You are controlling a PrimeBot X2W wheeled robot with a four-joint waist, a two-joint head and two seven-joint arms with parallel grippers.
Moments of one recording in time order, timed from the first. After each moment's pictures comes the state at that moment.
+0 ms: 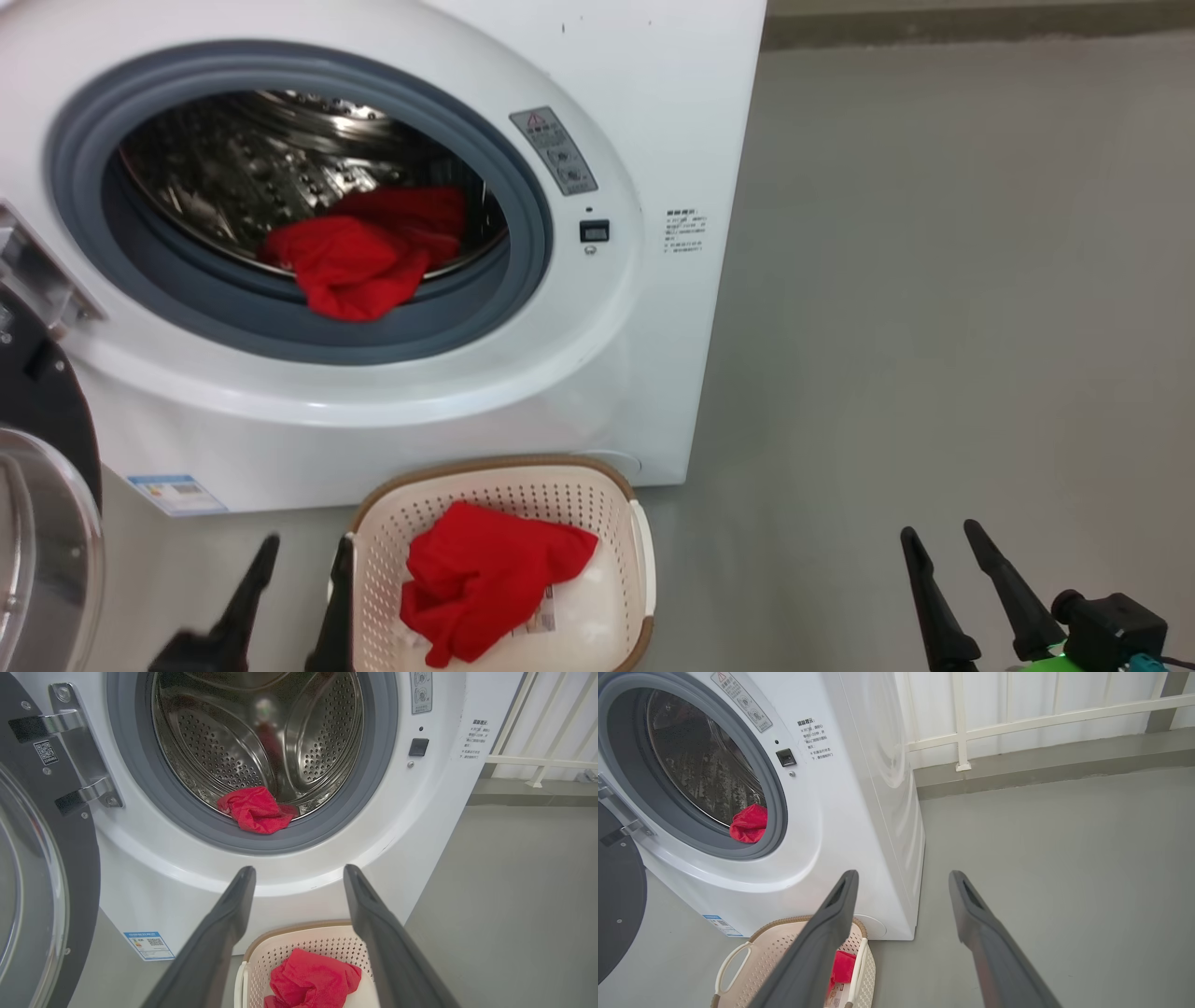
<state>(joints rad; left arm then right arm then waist) 0.00 0.06 0.05 0.25 -0.14 -0.13 -0.25 0.12 -0.11 0.06 0.20 0.43 0.12 -0.26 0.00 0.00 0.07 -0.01</state>
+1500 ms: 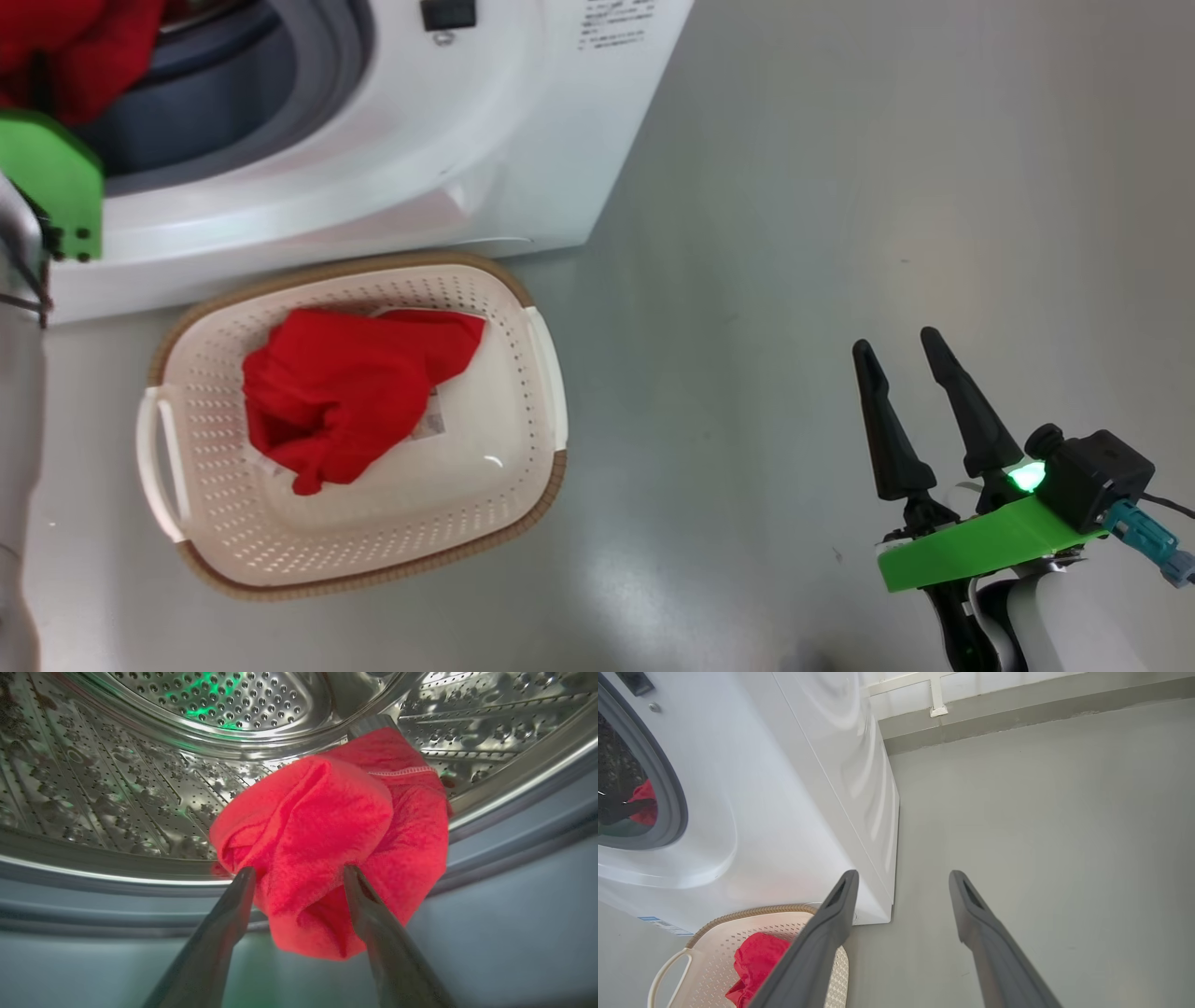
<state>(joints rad) -1.25 0.30 -0.16 1.27 0.05 0.04 -0.13 -0.16 -0.05 0.09 0.14 0.42 0.12 -0.26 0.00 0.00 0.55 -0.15</state>
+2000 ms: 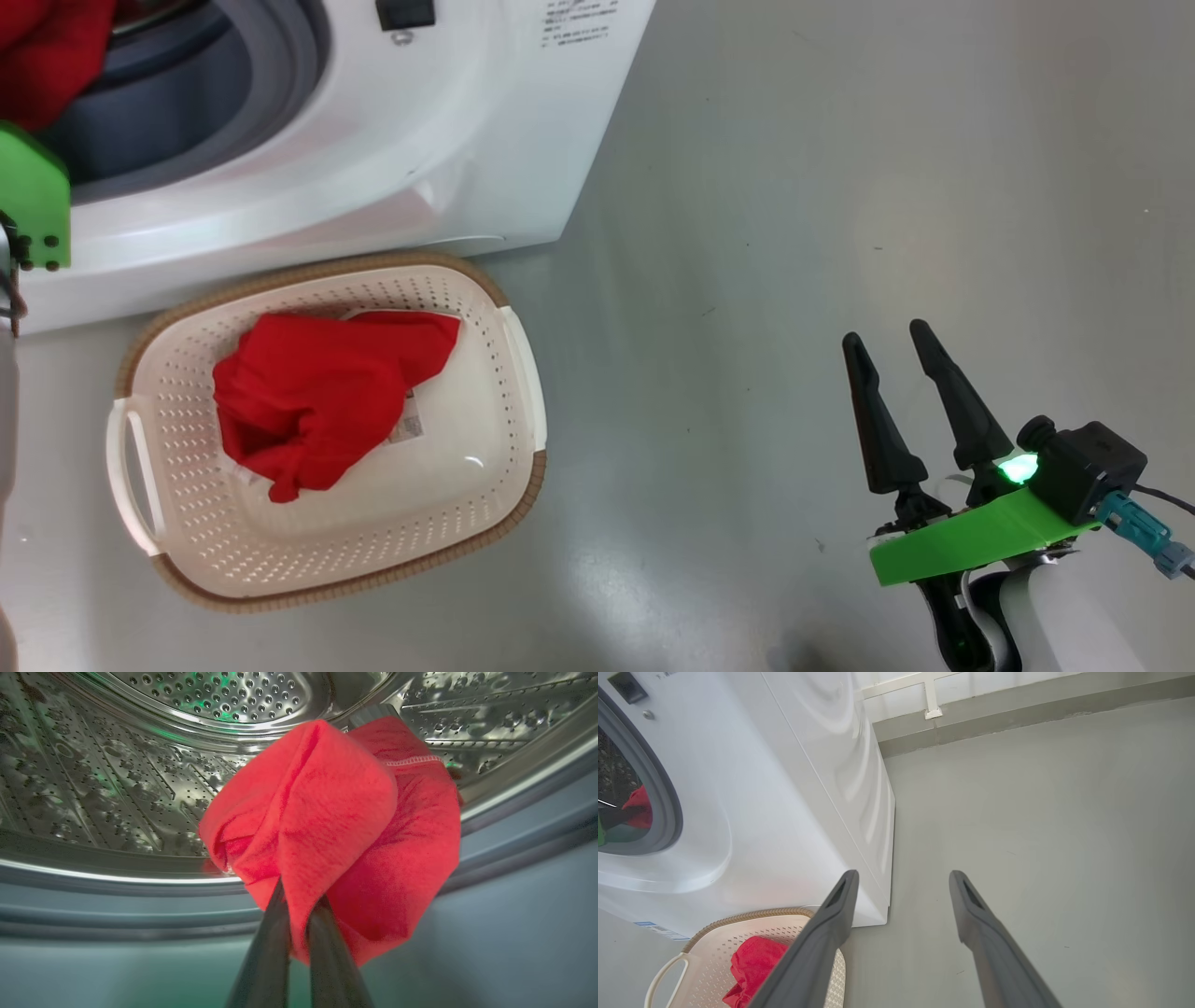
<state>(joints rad) -1.26 0.33 -0.17 1.30 0.04 0.06 -0.13 -0.17 -0.05 0.11 0.15 0.44 0.12 -0.26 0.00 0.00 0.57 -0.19</state>
